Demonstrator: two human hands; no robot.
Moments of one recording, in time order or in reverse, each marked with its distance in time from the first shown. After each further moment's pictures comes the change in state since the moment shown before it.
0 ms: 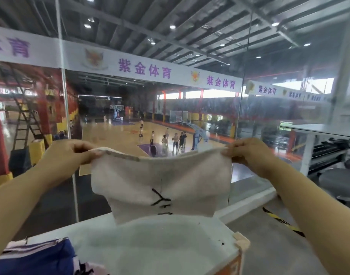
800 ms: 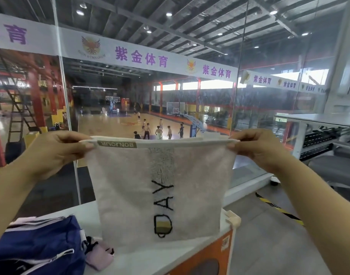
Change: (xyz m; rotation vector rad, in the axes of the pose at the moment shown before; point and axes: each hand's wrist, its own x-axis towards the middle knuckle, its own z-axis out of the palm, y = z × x) left_hand -0.028 -0.022 -0.021 -0.528 -0.155 -0.100; right_hand -0.056 0.009 -0.020 0.163 -0.086 -0.186
